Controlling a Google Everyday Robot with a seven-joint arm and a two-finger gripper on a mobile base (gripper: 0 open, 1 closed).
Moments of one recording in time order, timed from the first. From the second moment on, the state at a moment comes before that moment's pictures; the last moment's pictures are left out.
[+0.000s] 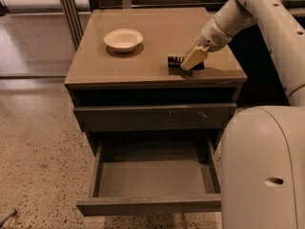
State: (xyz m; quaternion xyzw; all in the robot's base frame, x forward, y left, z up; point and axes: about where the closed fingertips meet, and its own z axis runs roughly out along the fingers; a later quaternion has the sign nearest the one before) arm 0.715 -0.138 0.845 -0.57 0.76 0.19 0.23
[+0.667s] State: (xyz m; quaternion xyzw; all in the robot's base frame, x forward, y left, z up) arm 0.657 -0.132 0.874 -0.61 0.72 0.17 0.26
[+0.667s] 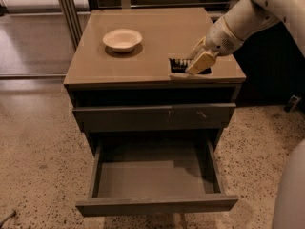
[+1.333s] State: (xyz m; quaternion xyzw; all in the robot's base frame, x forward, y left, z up) arm 0.569 -0.125 0.844 -0.58 0.74 0.21 0.27
